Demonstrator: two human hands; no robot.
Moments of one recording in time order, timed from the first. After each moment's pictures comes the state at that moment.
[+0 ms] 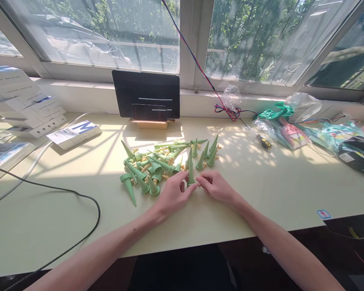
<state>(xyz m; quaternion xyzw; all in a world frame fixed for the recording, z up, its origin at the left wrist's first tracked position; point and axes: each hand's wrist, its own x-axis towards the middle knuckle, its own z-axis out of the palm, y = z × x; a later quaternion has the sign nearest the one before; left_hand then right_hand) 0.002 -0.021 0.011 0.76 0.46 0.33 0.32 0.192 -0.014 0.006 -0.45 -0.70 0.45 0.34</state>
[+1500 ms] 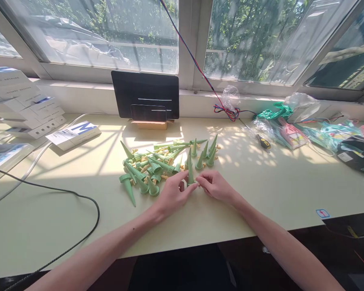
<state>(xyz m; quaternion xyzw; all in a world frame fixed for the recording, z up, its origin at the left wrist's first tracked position) 0.001 -0.019 0.011 0.74 0.45 0.34 0.36 0.193 -0.014 0.006 -0.45 -0.68 0.48 0.33</state>
